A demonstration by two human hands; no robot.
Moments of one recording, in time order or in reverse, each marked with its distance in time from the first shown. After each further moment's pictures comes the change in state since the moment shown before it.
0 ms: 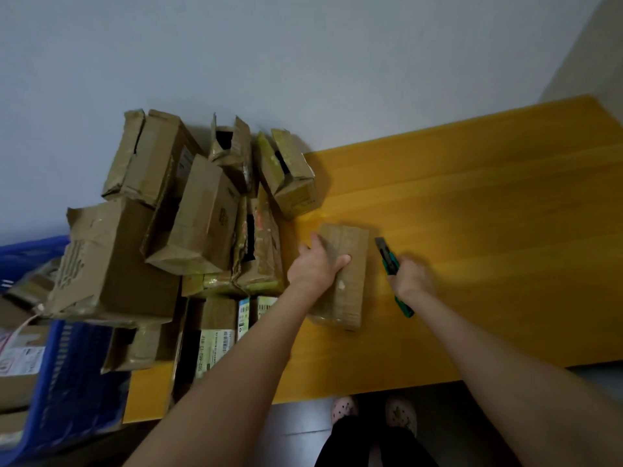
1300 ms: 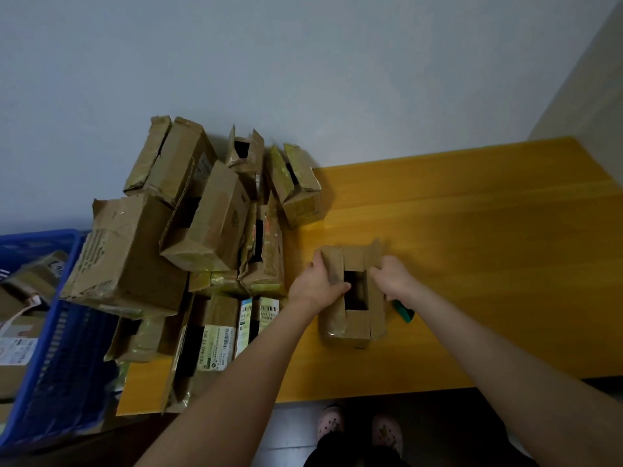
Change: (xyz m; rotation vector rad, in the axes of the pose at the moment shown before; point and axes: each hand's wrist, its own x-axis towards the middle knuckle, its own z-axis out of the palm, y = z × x) left_hand -0.018 -0.016 0.014 -0.092 0.007 0.058; right_hand -0.056 -0.039 -0.049 0.361 -0.269 -0.219
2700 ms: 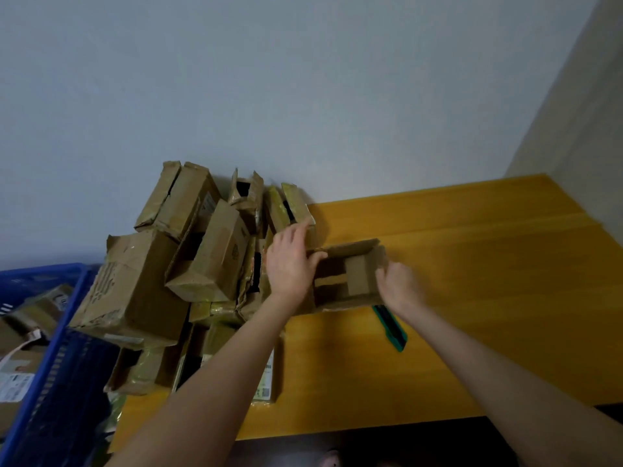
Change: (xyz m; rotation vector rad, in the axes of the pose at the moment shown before) left_hand -0.008 0.030 -0.075 0.044 0.656 0.311; right_hand -0.016 -0.014 -0.034 -0.305 0.421 -0.168
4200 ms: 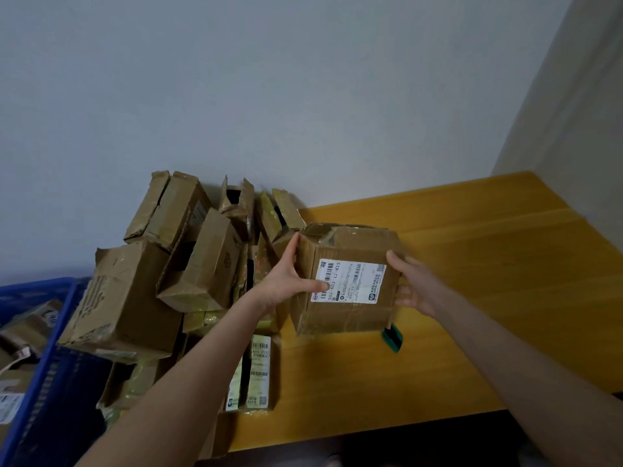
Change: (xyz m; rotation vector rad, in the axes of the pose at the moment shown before) left_hand 0.005 -0.023 -0.013 -0.852 -0.761 -0.211; right_hand 0.016 0.040 -0.025 1.043 -0.312 0.331
